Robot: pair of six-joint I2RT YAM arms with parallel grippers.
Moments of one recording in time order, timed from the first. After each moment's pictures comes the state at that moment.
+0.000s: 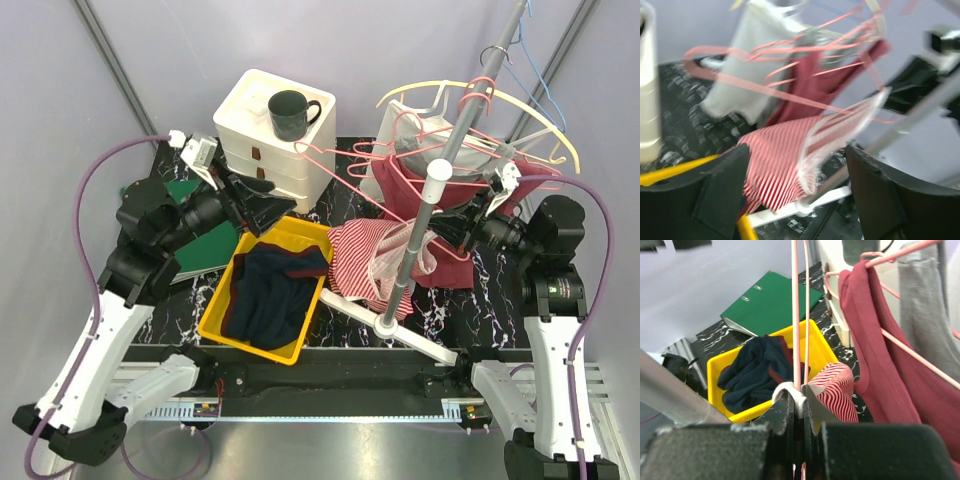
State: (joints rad) left arm -0.42 0.89 1.20 -0.30 0.48 -0.48; right arm -0.02 0.77 1.09 -0.40 -0.95 0.11
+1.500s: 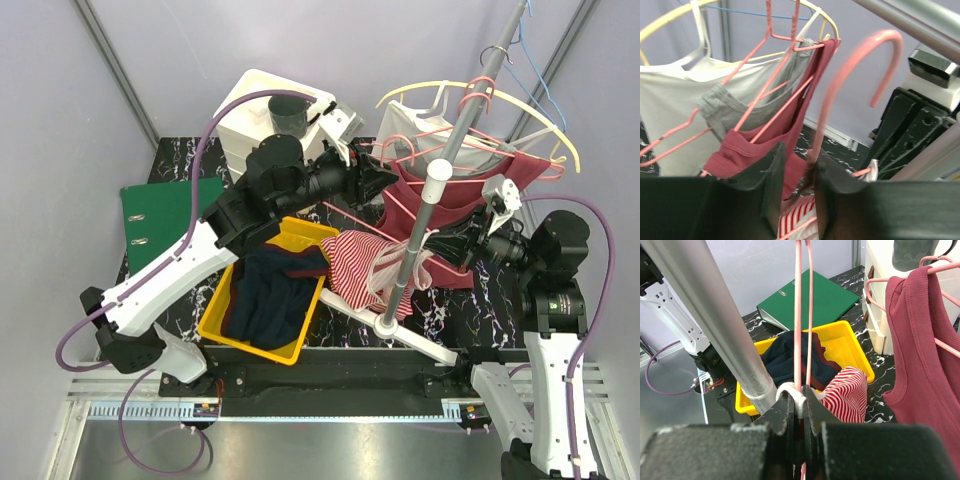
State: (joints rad) left arm -0.95 1.46 1.74 -0.26 0.15 -0.22; right arm -0.03 0.70 1.04 -0.36 -1.15 0.14
